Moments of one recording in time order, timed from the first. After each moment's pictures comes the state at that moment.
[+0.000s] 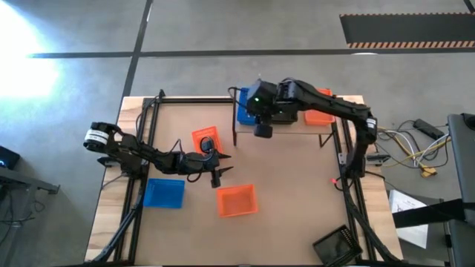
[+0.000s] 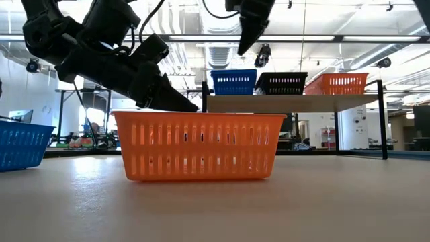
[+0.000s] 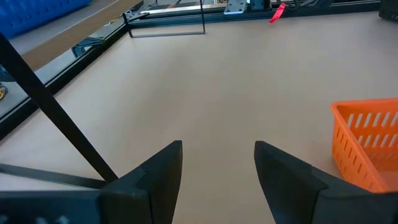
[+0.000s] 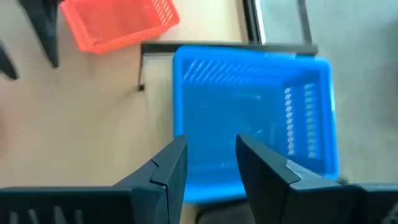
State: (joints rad) left arm -0.10 1.54 0.48 0.73 -0.34 0.00; right arm -0.25 1.83 2.01 -1.22 0.18 -0.24
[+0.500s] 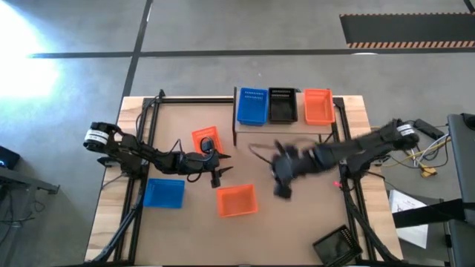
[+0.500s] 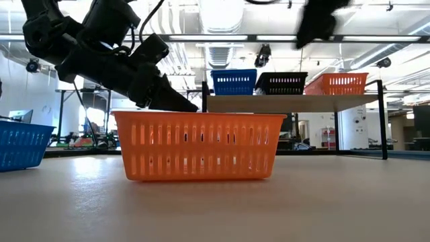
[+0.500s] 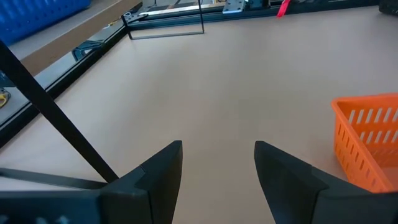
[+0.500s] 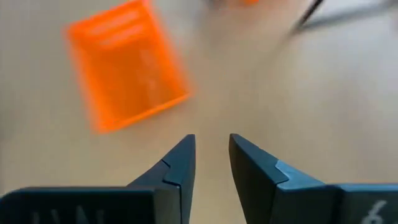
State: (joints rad) left arm -0.10 1.54 0.48 0.73 -0.34 0.03; right arm 0.30 1.45 1.24 -0.81 0.18 0.53
